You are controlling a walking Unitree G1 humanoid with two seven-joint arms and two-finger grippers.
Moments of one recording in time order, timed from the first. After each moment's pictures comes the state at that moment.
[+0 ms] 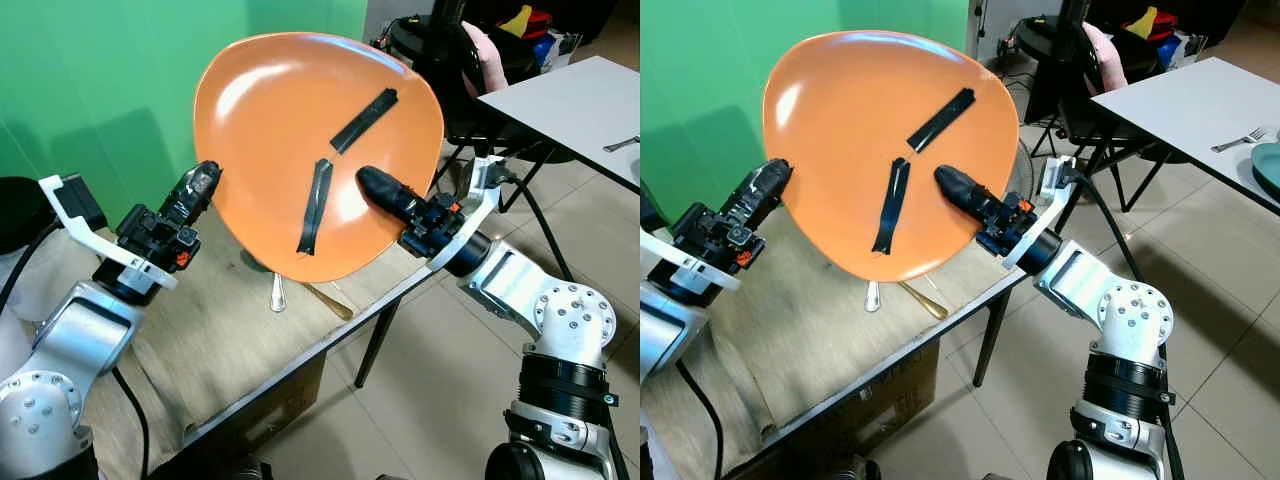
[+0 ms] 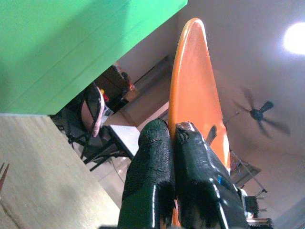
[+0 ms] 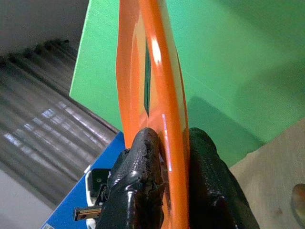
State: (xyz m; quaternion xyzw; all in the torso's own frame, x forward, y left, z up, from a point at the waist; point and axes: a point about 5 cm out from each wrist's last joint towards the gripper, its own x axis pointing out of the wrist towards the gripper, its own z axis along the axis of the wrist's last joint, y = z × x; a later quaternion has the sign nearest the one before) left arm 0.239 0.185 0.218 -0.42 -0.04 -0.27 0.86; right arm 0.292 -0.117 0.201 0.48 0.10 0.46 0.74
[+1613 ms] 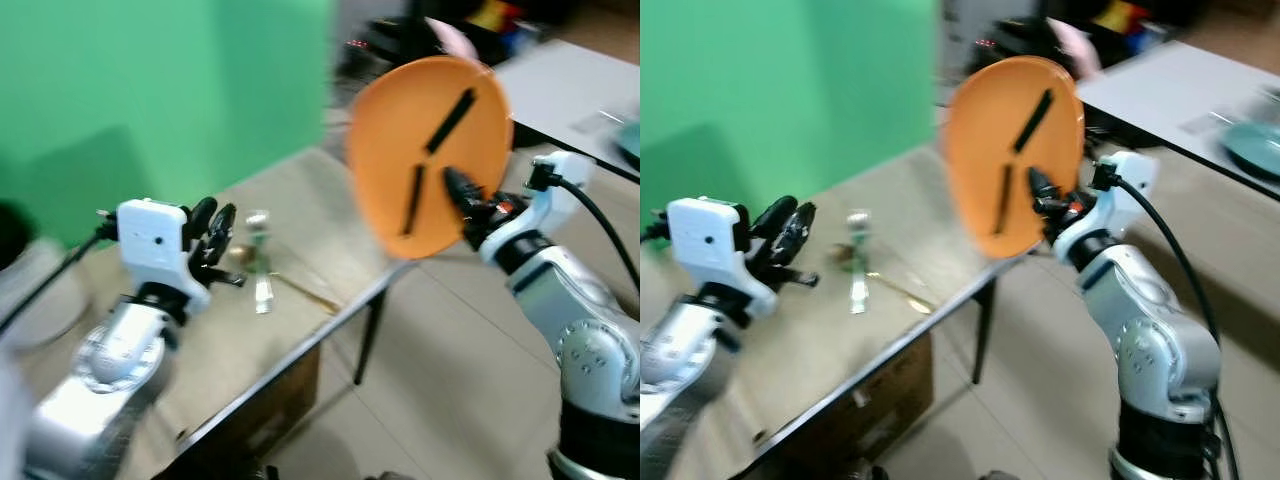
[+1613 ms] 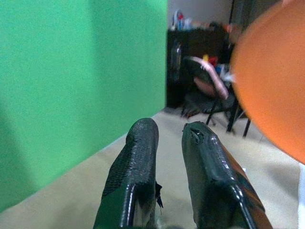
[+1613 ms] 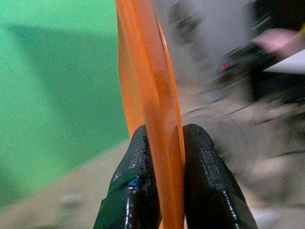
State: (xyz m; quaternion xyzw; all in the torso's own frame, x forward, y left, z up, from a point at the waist) left arm 0.229 0.155 0.196 0.01 -0.05 -0.08 1.00; right arm 0.280 -0.171 0.209 0.13 -0.01 0.12 0.98
